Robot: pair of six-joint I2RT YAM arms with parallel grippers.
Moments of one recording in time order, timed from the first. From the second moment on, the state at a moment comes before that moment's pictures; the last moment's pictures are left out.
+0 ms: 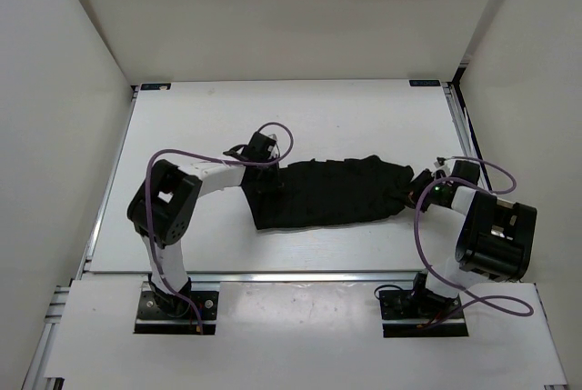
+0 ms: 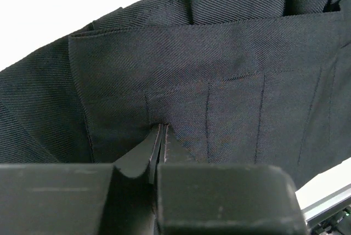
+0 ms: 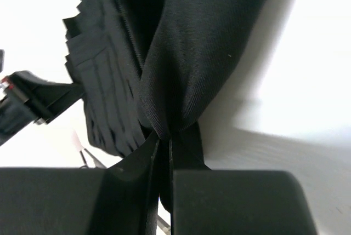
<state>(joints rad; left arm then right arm) -0.55 1.85 1.09 -0.23 0.12 -0.63 -0.32 1.52 0.60 -0.11 -0.81 0.44</state>
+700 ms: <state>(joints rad) -0.46 1.82 1.06 -0.27 0.13 -0.65 -0.32 1.50 0.60 -0.24 -0.73 0.41</state>
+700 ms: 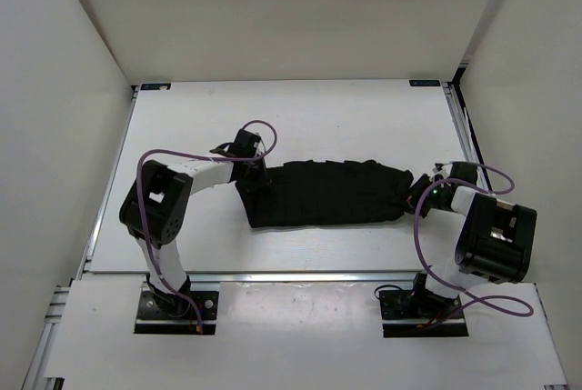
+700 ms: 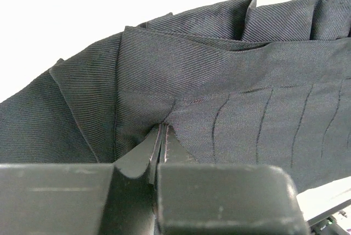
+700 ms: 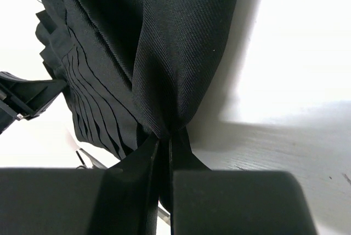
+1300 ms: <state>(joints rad) -0.47 1.82 1.05 -0.26 0.13 -0.65 0.00 1.47 1.03 -0.32 -0.81 0.42</state>
